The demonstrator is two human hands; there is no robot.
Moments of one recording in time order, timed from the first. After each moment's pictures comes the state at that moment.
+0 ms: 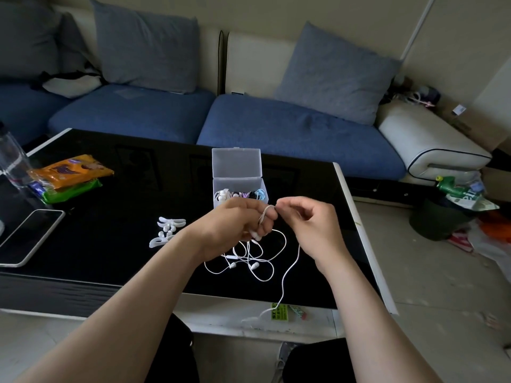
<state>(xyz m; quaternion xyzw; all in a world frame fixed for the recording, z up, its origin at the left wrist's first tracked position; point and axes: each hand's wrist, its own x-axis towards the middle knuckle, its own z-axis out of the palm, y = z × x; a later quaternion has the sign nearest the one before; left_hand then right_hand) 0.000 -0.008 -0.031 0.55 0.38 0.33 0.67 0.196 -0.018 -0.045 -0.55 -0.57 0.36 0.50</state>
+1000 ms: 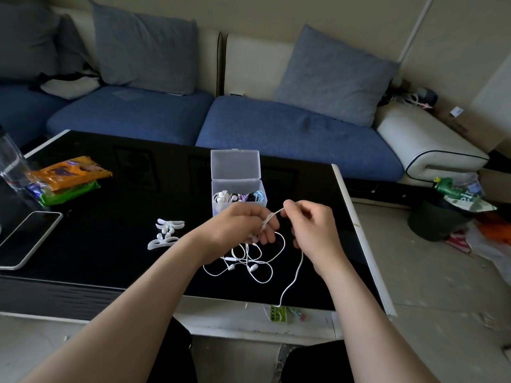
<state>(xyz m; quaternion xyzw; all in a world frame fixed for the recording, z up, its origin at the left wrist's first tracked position) 0.006 -0.008 -0.031 0.61 0.43 0.29 0.60 0.195 -0.014 -0.049 -0.60 -0.55 0.34 0.47</state>
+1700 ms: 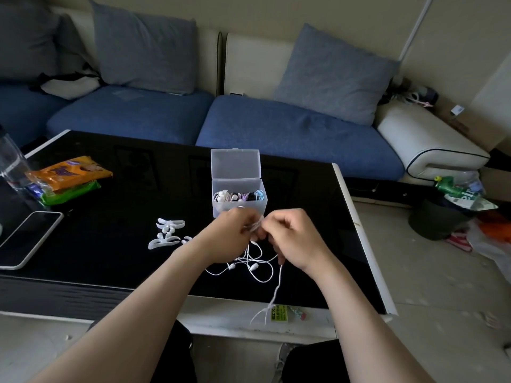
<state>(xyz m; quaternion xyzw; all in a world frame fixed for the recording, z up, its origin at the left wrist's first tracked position) -0.004 -0.001 -0.052 0.77 0.50 0.22 0.32 0.175 -0.025 -0.044 -0.54 -0.63 0.42 0.36</state>
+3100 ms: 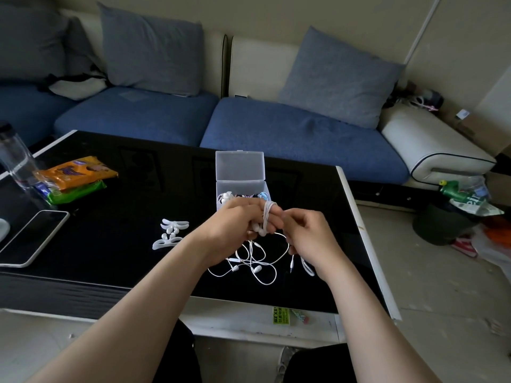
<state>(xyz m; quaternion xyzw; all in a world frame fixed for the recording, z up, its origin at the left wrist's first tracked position) 0.004 -0.010 -0.029 0.53 0.41 0.38 0.64 0.188 -0.017 -0.048 -0.58 -0.57 0.43 0.39</state>
